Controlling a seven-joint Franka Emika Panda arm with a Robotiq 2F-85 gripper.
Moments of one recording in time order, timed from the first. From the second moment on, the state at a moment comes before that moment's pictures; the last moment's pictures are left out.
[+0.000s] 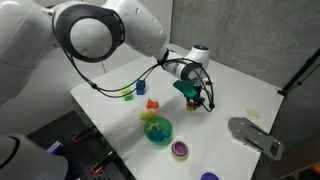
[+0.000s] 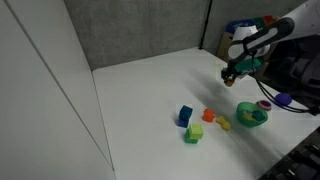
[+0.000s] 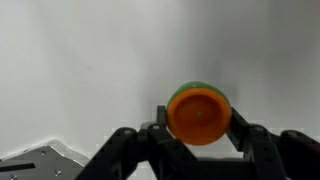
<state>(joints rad) -0.12 0.89 -0.15 -1.49 -0.01 2.34 0.04</state>
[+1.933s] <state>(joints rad) -0.15 0.56 -0.29 -2.10 -0.13 2.60 0.04</state>
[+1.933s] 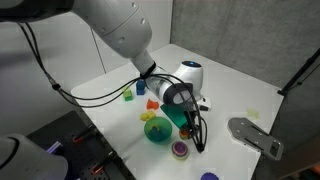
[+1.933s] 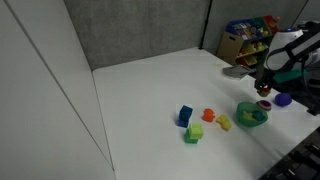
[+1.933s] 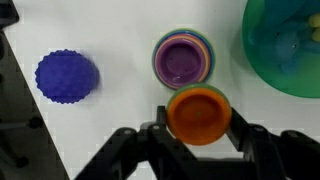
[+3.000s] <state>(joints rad) -0.24 0.57 -0.26 -2.18 -0.12 2.73 0.04</state>
